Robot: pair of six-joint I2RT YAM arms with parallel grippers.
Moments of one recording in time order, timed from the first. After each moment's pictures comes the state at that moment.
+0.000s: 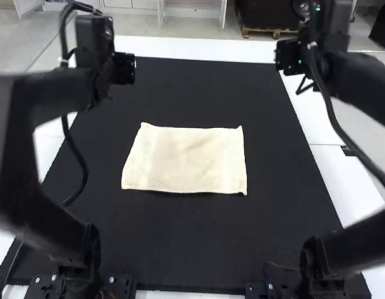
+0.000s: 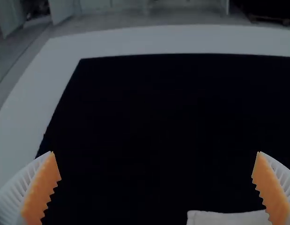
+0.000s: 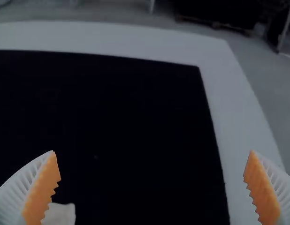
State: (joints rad) left arm 0.01 1.29 0.83 0.15 -0.10 0.03; right arm 0.12 1.28 1.03 -0.09 0.11 -0.14
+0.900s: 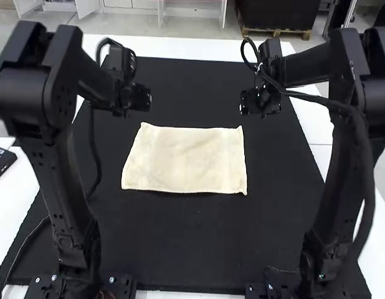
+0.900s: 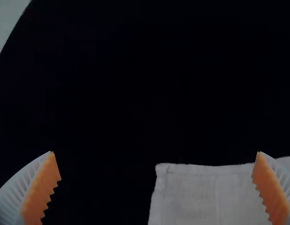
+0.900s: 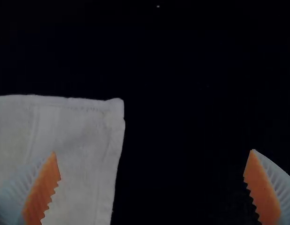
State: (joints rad) left arm -0.07 1.68 0.89 0.24 -0.11 0.04; right arm 0.22 1.85 1.24 -0.29 0.10 0.01
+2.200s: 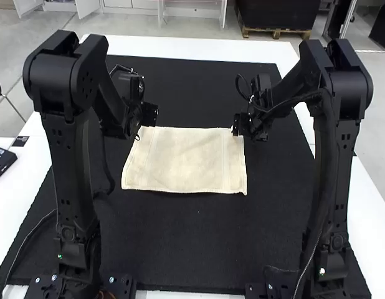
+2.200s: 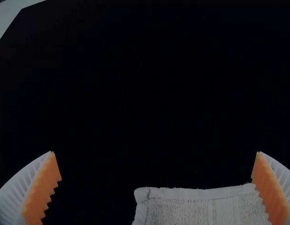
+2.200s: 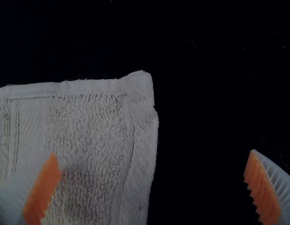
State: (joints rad) left arm -0.09 1.88 0.79 0.69 -0.11 0.07; right arm 0.20 2.08 1.19 -0.03 -0.04 0.17
